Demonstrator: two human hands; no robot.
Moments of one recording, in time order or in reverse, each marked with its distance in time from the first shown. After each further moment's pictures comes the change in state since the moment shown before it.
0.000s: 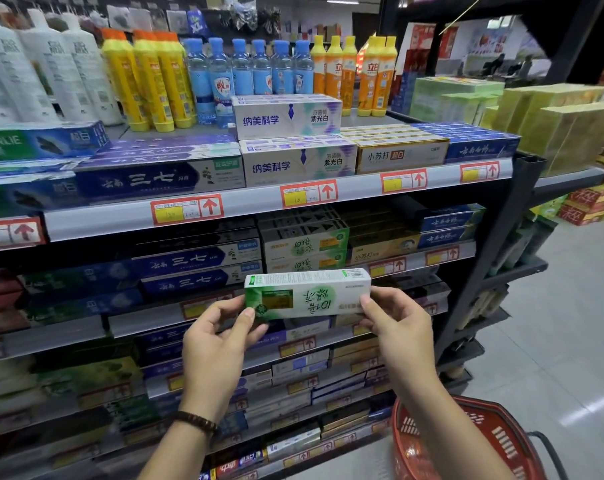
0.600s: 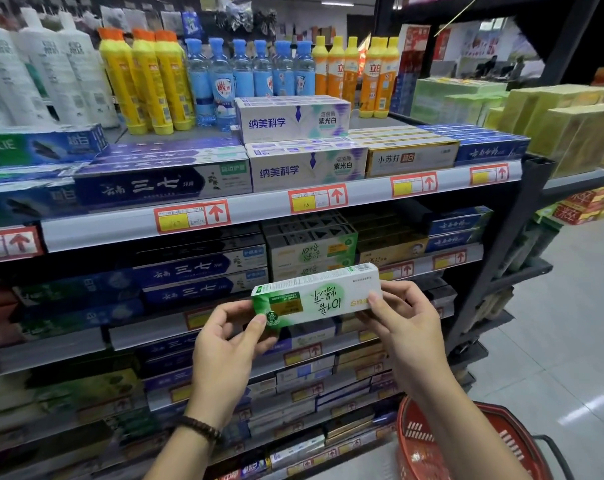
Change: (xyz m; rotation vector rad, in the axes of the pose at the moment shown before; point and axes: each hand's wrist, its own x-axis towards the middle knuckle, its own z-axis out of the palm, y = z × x) left_hand 0.019 -0.004 -0.005 -0.010 -0.095 -0.059; right_hand 0.015 -0.001 0.013 0.276 -0.066 0.063
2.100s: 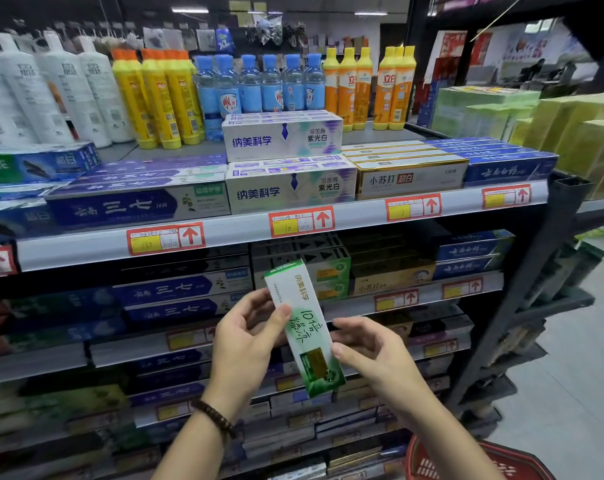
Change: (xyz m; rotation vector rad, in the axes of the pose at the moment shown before) left_hand 0.035 0.007 0.080 0.012 -0.073 0.134; right_hand 0.057 0.019 -0.034 -0.253 -0.455 0.102
